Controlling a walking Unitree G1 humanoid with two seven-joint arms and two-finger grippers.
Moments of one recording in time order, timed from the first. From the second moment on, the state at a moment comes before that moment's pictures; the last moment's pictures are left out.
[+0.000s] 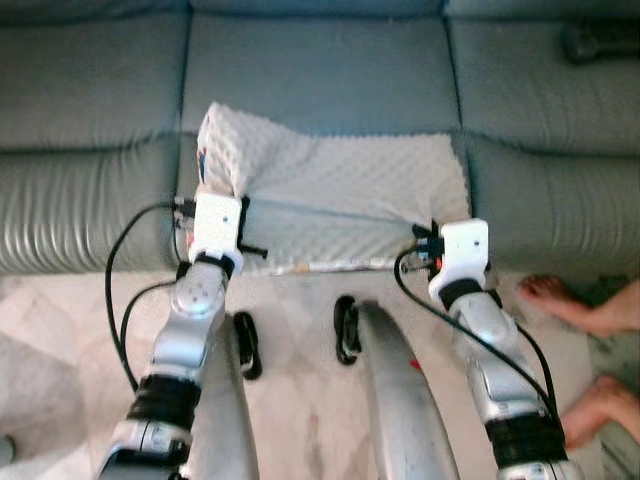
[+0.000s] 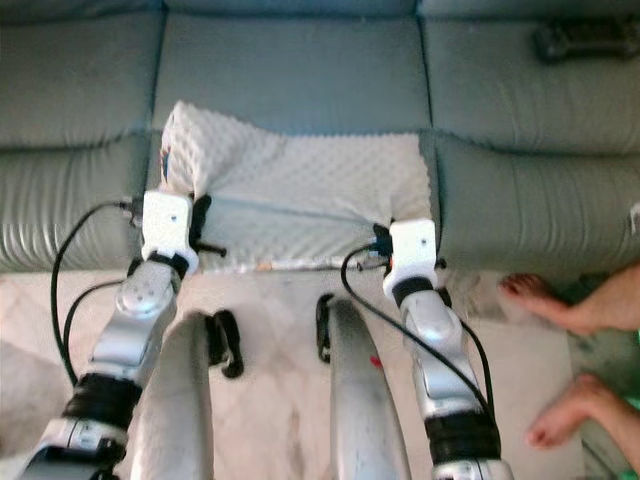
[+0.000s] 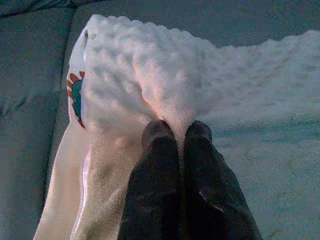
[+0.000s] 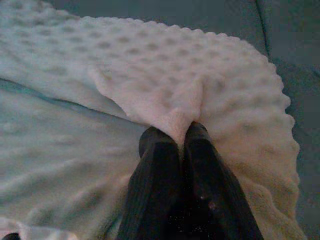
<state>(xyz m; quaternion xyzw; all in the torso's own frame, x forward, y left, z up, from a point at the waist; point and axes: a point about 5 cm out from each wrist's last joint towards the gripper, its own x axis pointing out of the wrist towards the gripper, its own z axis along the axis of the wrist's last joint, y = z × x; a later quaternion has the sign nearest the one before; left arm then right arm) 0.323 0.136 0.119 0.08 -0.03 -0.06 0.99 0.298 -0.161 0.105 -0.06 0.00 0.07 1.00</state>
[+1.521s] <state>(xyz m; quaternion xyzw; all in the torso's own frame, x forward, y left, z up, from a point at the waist) 0.324 0.104 0.101 0.05 0.01 -0.15 0.99 0.304 -0.175 0.103 -0.11 0.01 -0.02 0.99</state>
